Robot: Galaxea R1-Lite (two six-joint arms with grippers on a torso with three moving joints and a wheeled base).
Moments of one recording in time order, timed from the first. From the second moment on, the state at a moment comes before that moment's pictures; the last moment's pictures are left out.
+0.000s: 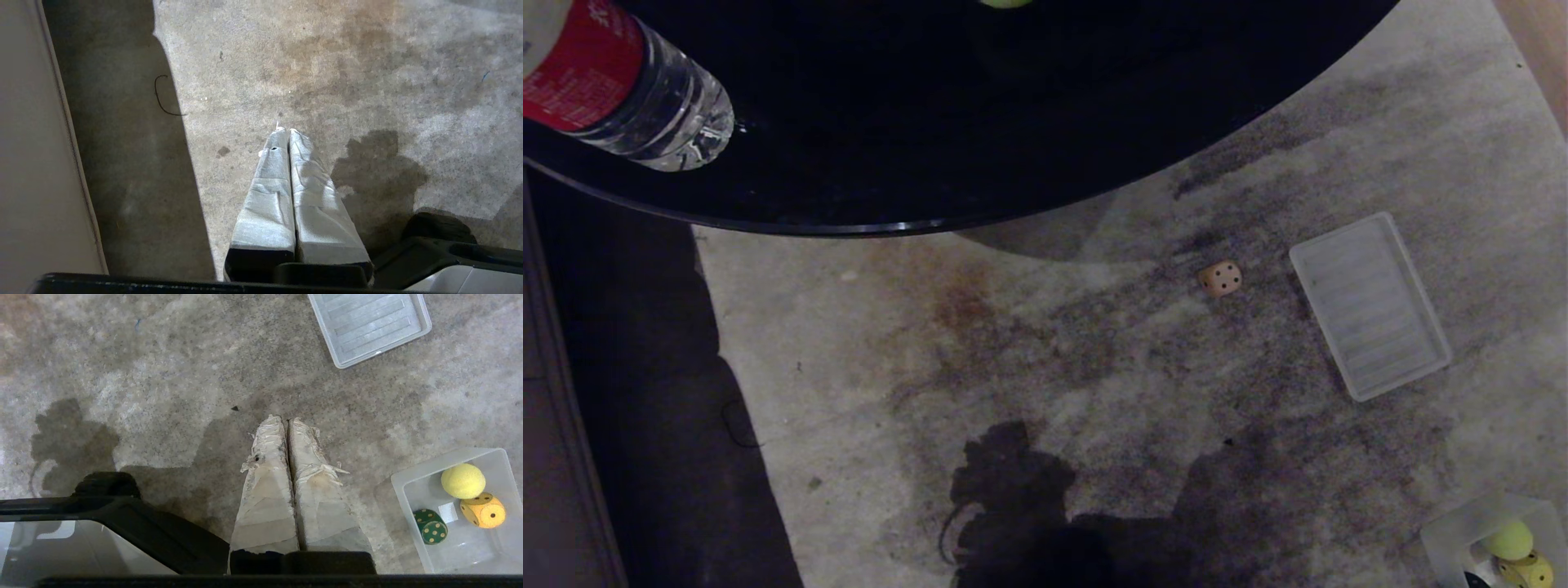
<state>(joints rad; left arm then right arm) 0.00 0.00 0.00 0.00 0.06 -0.10 0.01 0.00 -0.01 0.04 -0.01 0.04</state>
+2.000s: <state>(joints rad) 0.00 0.00 0.00 0.00 0.06 -0.10 0.15 1.95 -0.86 -0.88 0.15 0.07</state>
